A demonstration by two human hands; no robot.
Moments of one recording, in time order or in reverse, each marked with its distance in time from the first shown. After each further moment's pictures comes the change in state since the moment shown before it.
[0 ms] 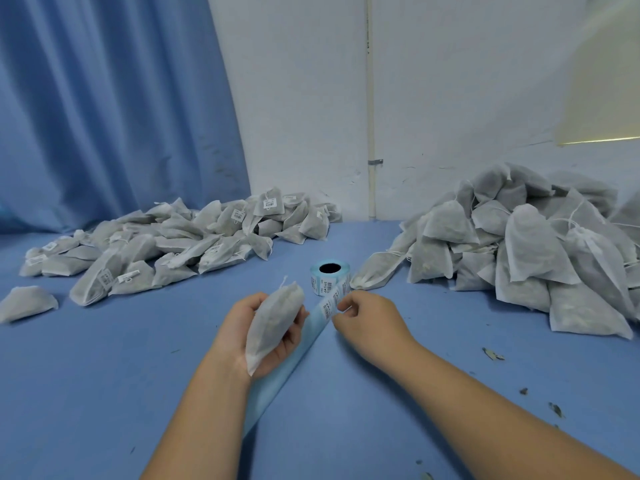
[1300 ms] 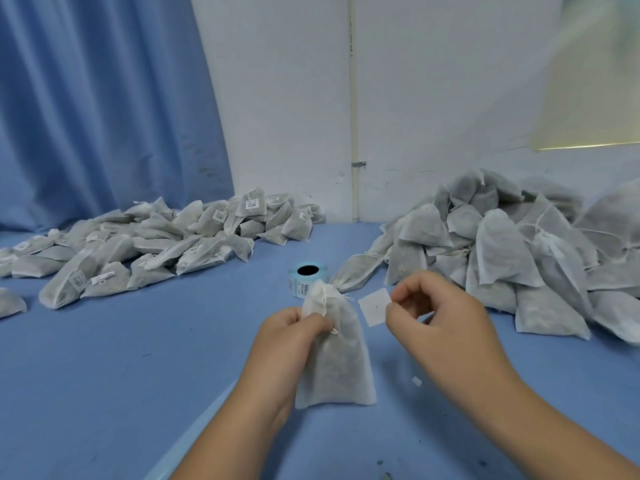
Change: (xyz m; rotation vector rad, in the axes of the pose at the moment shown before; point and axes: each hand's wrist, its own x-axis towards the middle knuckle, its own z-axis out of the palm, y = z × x) left_hand -0.038 -0.065 0.057 0.708 0.101 0.333; right_hand -0.087 -0.009 -0.100 0.245 0.334 -0.211
